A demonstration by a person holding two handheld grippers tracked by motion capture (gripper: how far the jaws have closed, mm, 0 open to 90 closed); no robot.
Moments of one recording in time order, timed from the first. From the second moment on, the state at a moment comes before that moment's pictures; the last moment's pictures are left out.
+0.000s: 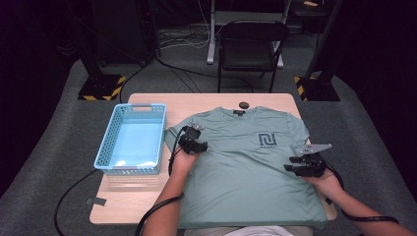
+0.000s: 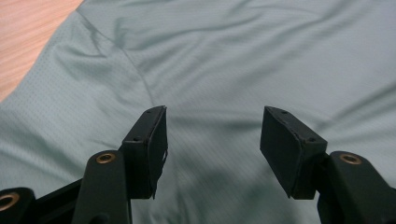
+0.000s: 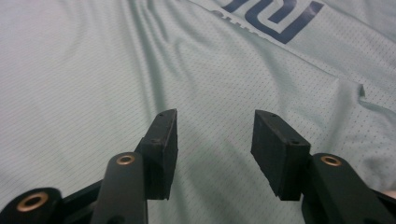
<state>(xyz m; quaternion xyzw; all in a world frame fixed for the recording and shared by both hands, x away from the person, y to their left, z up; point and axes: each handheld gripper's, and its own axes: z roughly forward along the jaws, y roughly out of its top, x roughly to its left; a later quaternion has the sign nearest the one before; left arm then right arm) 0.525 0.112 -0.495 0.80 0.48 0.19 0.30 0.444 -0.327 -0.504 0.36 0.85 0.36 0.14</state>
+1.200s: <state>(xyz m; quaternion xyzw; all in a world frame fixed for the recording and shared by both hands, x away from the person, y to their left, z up) 0.495 0.120 -0.476 0.80 0.46 0.19 0.34 0.407 -0.354 -0.498 0.36 0.84 0.37 0.14</state>
